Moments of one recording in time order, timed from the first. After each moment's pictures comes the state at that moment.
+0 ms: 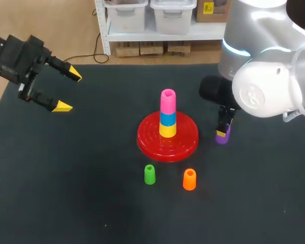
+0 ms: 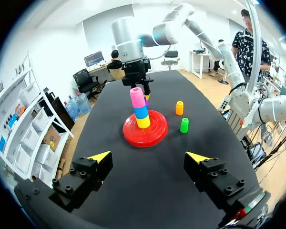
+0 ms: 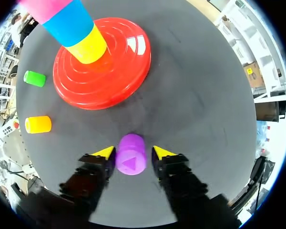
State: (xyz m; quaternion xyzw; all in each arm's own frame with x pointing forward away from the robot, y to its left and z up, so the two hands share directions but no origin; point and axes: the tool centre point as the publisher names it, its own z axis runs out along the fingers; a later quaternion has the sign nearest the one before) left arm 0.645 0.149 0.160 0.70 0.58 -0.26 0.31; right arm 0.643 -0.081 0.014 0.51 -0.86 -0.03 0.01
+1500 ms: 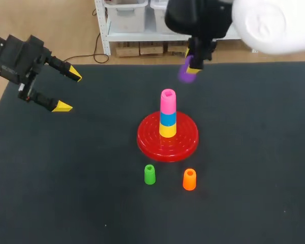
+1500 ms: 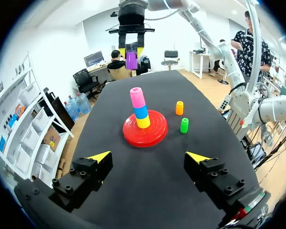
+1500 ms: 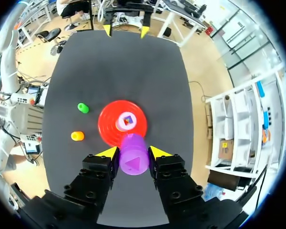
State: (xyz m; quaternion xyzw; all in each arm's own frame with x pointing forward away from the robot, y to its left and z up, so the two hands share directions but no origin) left arm 0.645 0.149 0.160 0.70 0.58 -0.26 0.31; right arm 0.656 0.025 0.228 0.71 -0.70 -0.02 -0.13
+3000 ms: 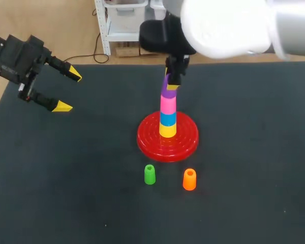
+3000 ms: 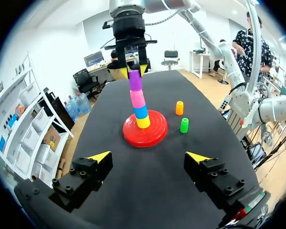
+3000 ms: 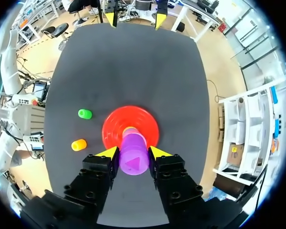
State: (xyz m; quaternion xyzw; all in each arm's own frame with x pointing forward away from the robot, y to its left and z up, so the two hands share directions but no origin) left arm 0.645 0.149 0.160 0.70 0.58 -0.26 0.31; right arm 0.657 0.065 0.180 0.72 -0.69 -0.03 -0.07
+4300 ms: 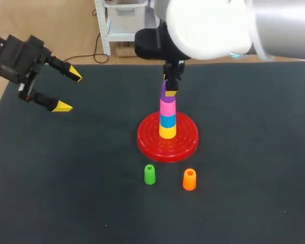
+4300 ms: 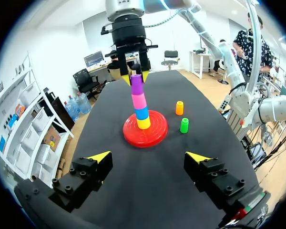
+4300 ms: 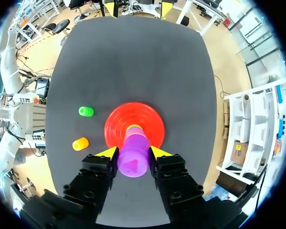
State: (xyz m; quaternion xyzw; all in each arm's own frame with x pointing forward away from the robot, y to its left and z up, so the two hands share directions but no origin) left arm 0.645 0.149 0.160 0.70 0.58 -0.26 0.31; right arm 0.654 0.068 0.163 0.72 -0.69 -0.03 -0.04
